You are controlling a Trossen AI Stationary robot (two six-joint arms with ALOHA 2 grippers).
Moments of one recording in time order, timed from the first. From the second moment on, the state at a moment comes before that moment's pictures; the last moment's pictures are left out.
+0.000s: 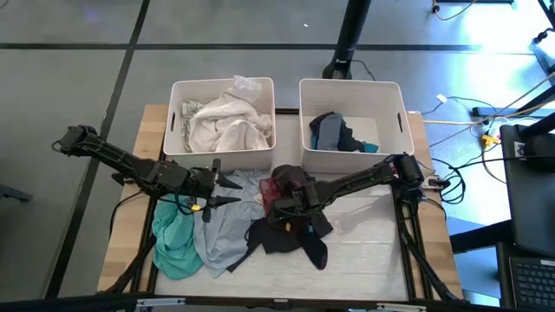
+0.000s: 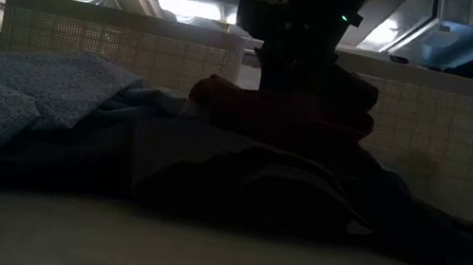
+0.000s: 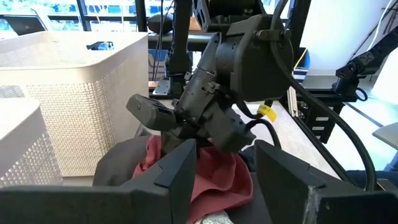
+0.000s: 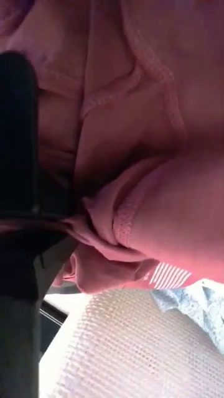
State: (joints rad) left arm -0.34 0.85 0.48 0.23 -0.31 -0.07; right arm 0.24 2.04 1.64 -0.89 0.50 -0.53
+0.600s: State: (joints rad) left arm -0.34 0.85 0.48 0.23 -0.31 -0.07; right arm 0.34 2.03 1.87 -1.11 0.66 -0.58
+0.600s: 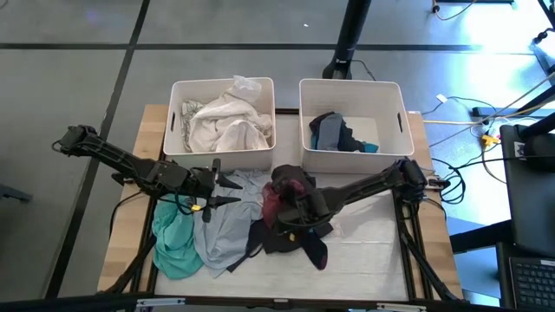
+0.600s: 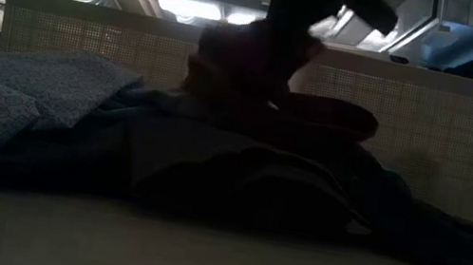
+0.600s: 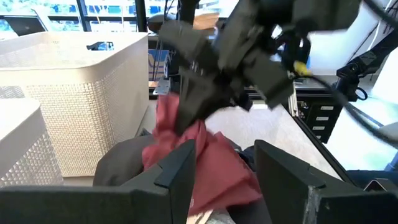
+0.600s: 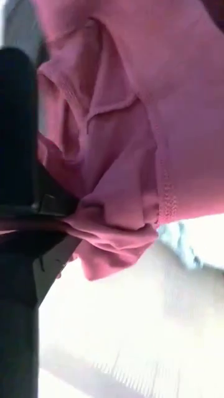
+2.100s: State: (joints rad) left arm -0.34 0.85 0.48 0.22 -0.31 -0.07; right arm 0.00 1.51 2.03 -1.55 1.07 -0.40
